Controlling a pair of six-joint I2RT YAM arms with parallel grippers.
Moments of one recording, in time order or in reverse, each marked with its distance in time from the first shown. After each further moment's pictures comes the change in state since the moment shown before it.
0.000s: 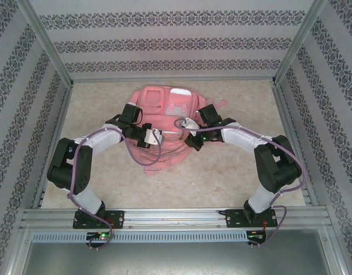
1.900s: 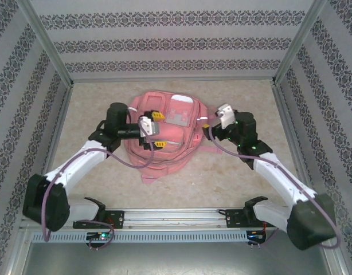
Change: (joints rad) left arm -0.023 -0.408 -0.165 0.386 0.122 -0.685; right arm -0.166 -0.612 -0.380 0.432 0.398 0.323
